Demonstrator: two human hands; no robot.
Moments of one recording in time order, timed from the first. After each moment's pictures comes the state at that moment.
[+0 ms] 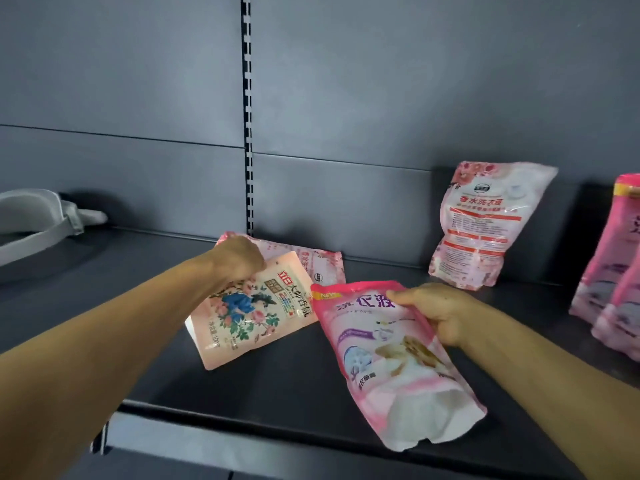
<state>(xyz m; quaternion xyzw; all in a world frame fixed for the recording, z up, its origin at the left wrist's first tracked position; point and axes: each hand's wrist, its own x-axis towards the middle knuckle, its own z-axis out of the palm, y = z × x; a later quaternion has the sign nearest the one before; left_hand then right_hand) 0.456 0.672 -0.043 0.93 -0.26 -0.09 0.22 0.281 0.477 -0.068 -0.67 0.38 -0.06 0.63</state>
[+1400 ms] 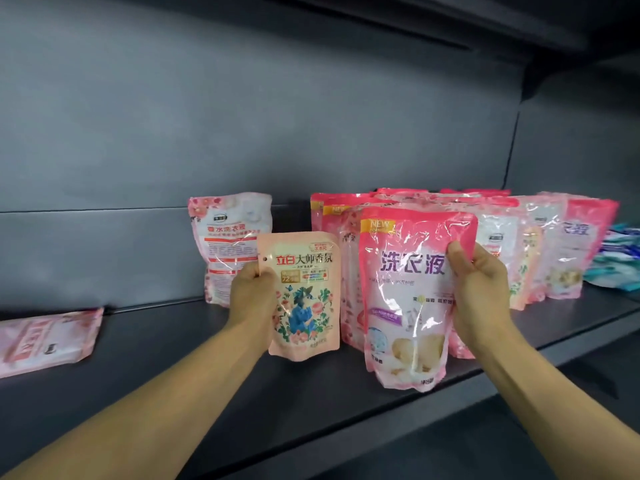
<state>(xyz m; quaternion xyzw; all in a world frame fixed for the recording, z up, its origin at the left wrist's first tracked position) 0.185 0.450 -0.024 0.56 -0.24 -0.28 0.74 -0.026 0.369 -0.010 -0.55 0.23 -0.65 0.48</state>
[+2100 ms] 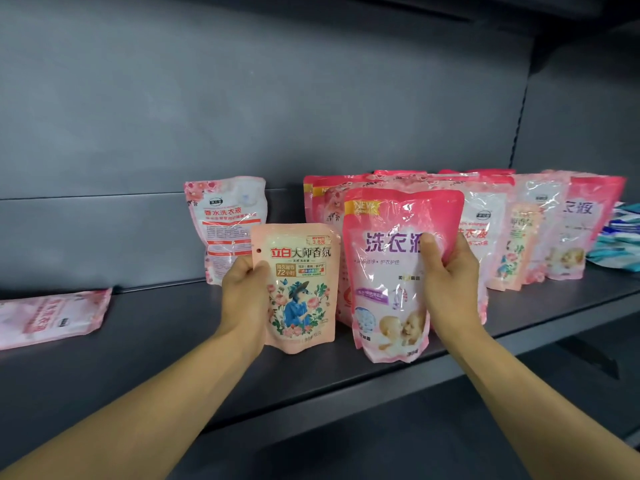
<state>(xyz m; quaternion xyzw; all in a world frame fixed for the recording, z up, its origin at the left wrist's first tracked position) 0.153 0.475 -0.039 0.53 -0.26 -0.25 0.76 -0.027 0.362 -0.041 -0.61 0.28 -0.66 0.35</state>
